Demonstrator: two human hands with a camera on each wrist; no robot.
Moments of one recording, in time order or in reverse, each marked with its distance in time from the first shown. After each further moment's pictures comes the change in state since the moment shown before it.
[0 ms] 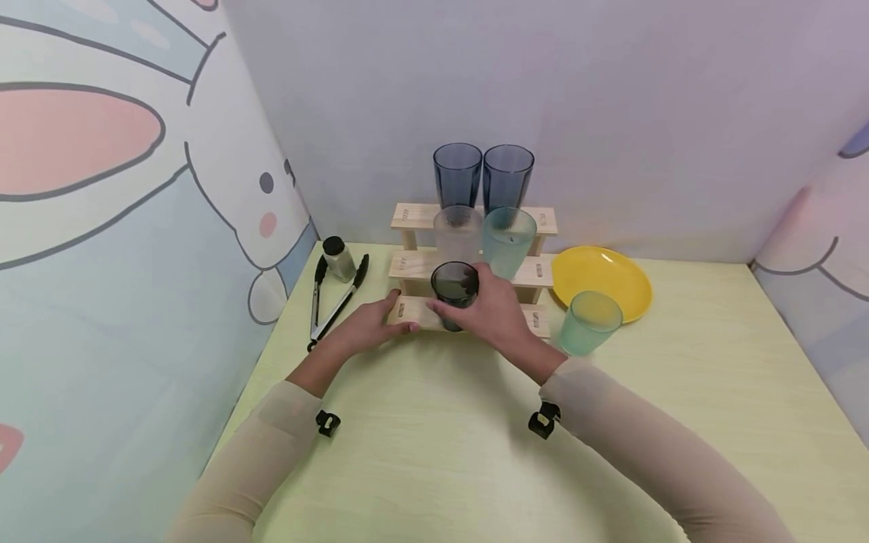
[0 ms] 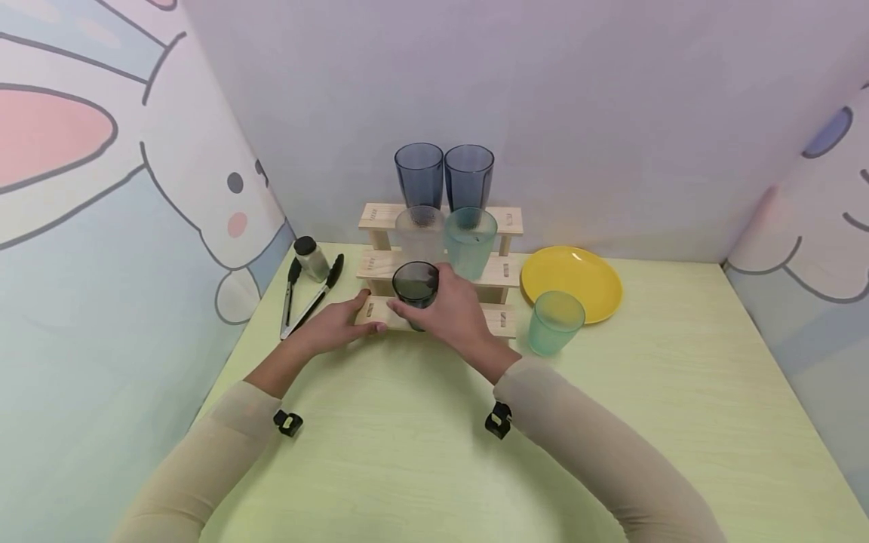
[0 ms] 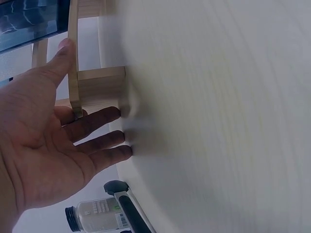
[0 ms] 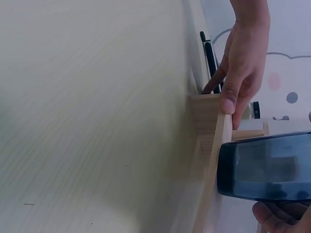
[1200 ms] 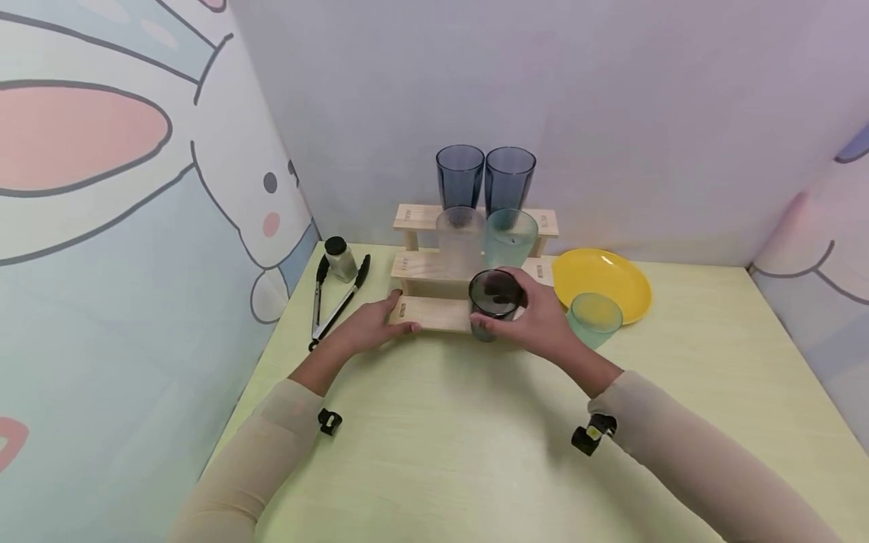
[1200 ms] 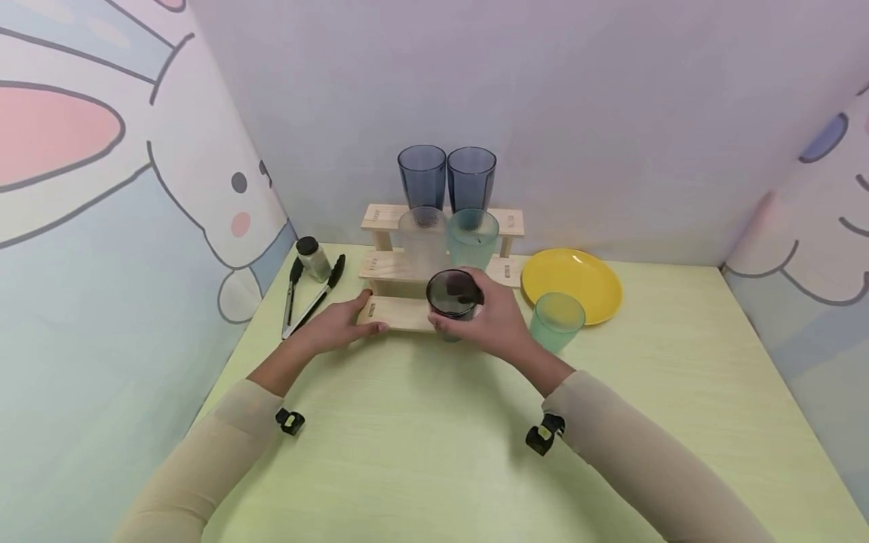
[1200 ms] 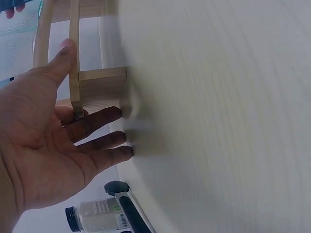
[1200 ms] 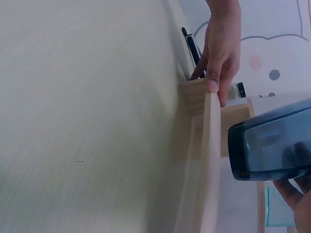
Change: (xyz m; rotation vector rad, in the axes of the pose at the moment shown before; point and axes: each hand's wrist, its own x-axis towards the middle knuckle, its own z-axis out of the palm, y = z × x) left_hand 0.000 0.000 0.001 0.020 0.003 0.008; right_hand -0.025 0.037 -0.051 0.212 -0.032 -0.181
